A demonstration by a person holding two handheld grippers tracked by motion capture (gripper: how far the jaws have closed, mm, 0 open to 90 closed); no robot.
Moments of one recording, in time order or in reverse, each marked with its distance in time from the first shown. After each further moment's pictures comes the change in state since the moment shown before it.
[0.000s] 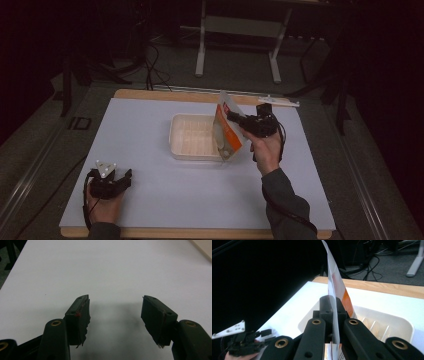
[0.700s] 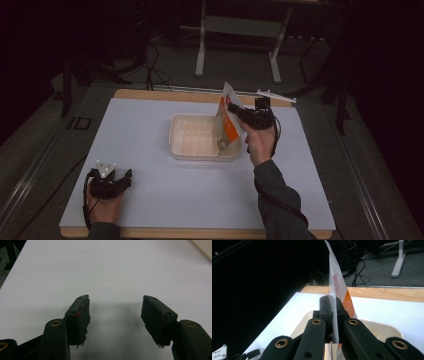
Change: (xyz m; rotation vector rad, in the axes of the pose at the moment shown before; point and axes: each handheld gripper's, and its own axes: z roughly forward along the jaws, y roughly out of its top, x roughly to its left) left arm 0.000 0.000 0.000 0.003 -0.002 0.001; right arm -0.011 0.008 0.019 -0.064 -0.089 0.070
